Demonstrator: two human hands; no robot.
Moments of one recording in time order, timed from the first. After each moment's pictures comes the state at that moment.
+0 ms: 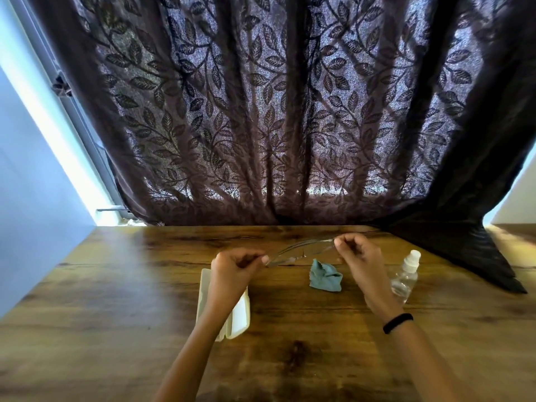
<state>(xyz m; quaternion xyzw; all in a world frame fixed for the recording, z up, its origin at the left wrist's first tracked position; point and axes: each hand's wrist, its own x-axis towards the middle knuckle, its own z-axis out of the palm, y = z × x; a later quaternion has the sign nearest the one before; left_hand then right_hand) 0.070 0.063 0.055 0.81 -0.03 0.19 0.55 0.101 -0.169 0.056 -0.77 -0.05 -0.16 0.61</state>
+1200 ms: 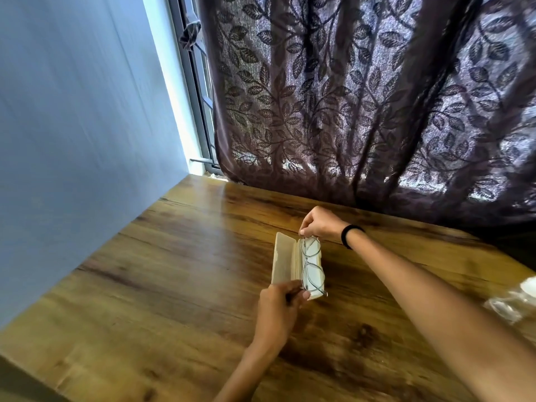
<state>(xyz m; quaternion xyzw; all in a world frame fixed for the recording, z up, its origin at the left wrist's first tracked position) -0.021 0.084 -0.015 0.84 0.15 0.17 0.50 0.166 0.024 0.058 -0.91 -0.23 0.21 0.27</state>
